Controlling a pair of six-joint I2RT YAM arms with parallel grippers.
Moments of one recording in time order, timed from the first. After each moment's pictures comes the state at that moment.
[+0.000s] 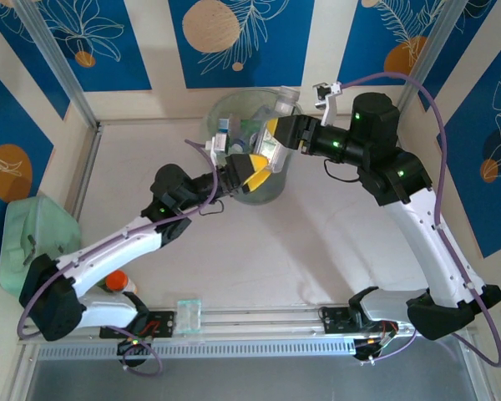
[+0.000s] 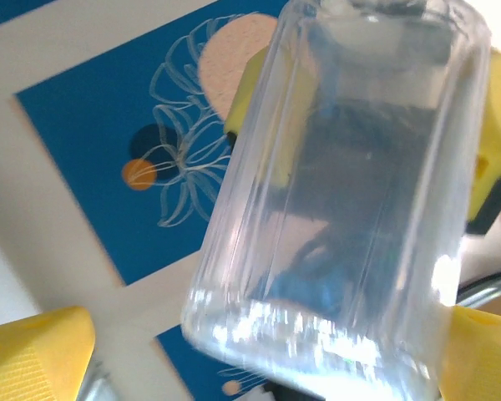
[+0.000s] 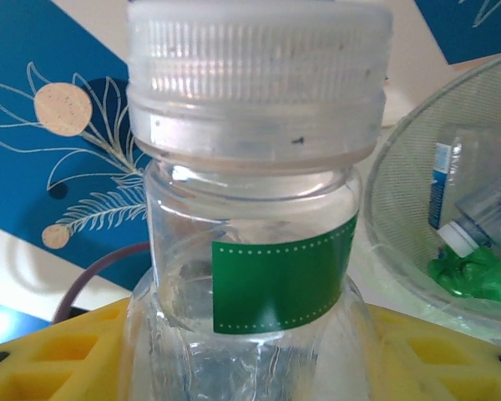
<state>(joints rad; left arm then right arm) -0.74 1.24 0.94 0.59 0.56 -1.29 0.47 1.25 1.66 -0.63 -0.48 0.66</state>
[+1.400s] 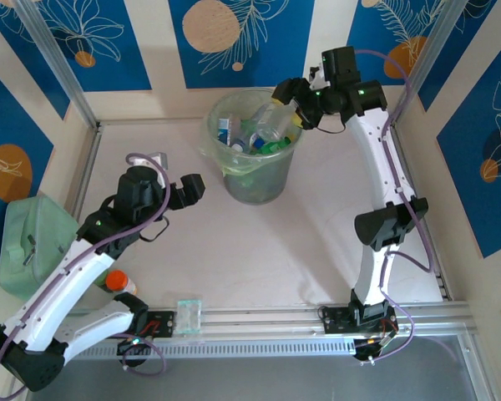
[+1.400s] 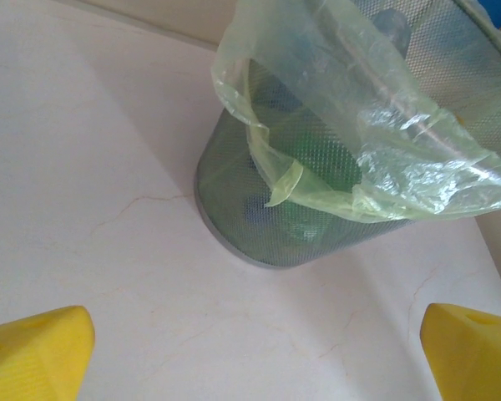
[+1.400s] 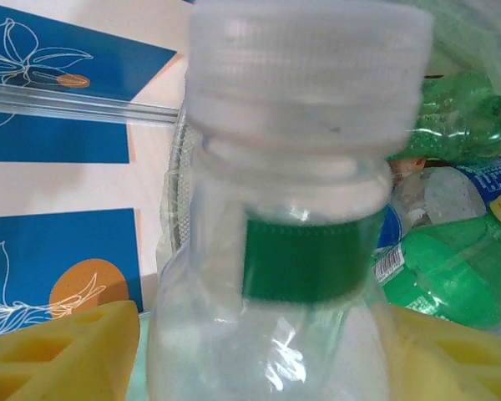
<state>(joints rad) -0.54 0.93 1.03 -0.62 -0.11 -0.62 0.27 1.96 2.40 -1.16 -0.49 0.85</state>
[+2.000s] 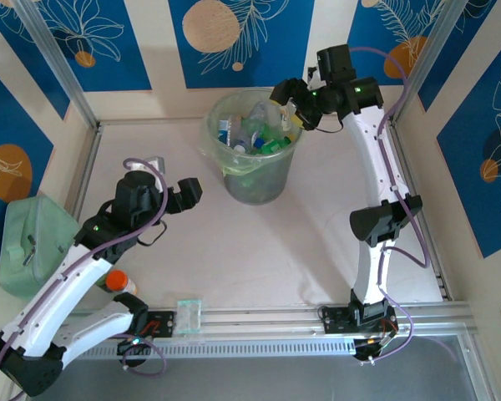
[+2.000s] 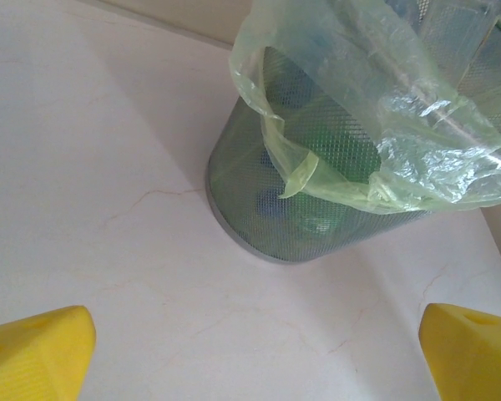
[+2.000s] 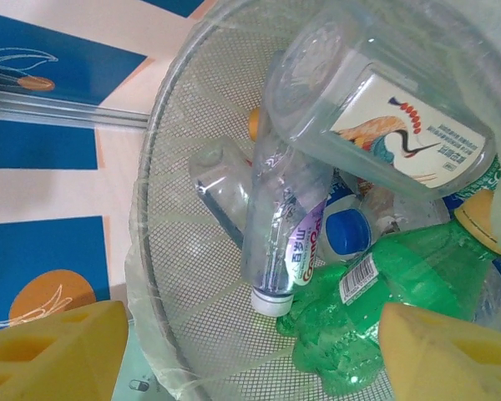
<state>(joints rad) -0.54 0.89 1.00 -0.63 -0.12 -0.62 0.30 2.00 2.49 -1.25 -0.41 0.80</state>
